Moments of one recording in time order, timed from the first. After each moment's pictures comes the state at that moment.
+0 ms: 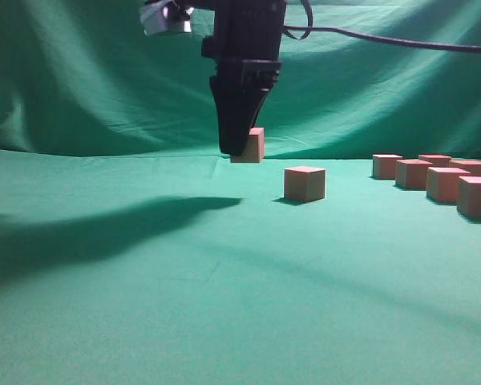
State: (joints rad) left arm 0.07 -0.02 0.02 0.41 0.37 -0.08; right arm 0.62 2.22 -1.94 0.03 1.13 -0.85
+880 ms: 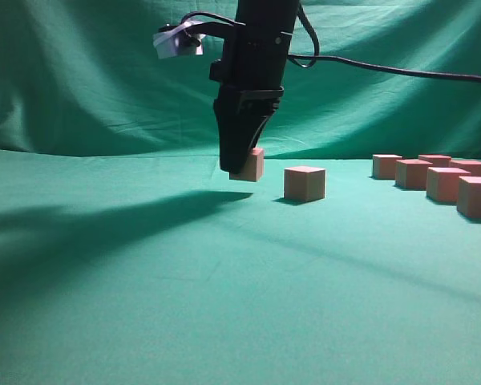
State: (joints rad) left arm 0.07 -0.02 0.02 0.41 0.37 -0.08; right arm 0.58 2.27 -1.94 0.09 1.03 -0.85
